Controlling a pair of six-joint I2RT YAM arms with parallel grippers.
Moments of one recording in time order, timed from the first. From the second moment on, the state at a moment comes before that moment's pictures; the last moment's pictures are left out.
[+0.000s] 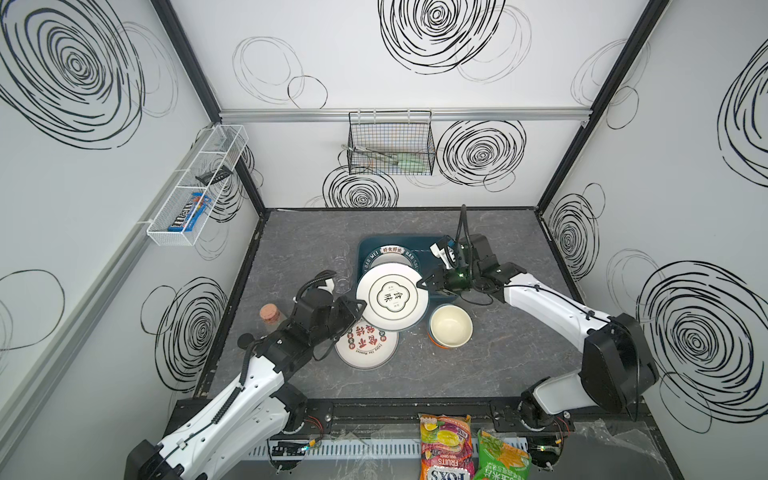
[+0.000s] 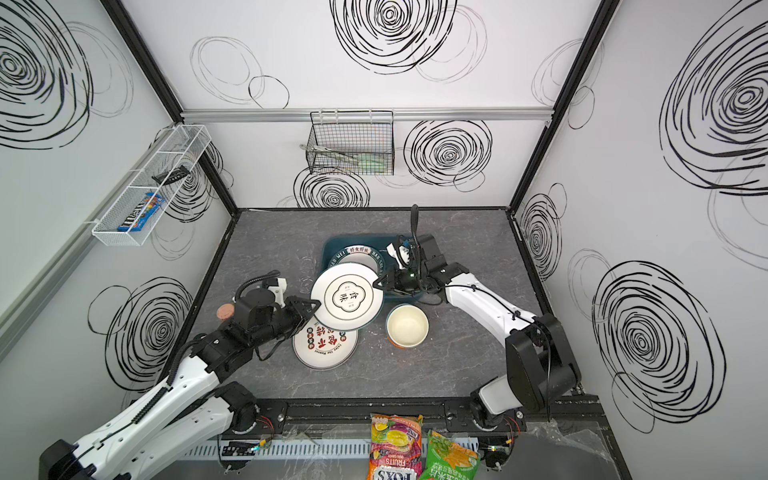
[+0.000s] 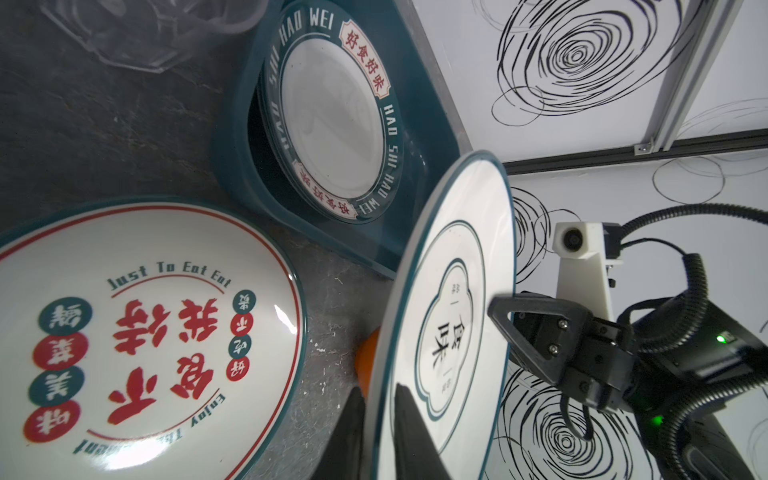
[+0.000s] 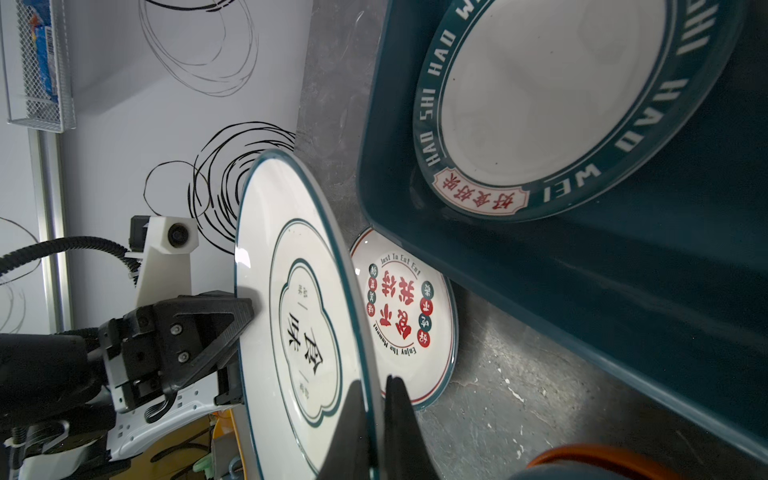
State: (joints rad) left arm -0.52 0.76 0.54 -0.30 0.15 -1.22; right arm 0.52 1.46 1.02 -0.32 -0.68 0.61
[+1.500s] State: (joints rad) left arm -0.41 0.39 0.38 -0.59 0.14 -1.23; right arm 0.41 1.88 1.32 -0.31 -0.40 0.65
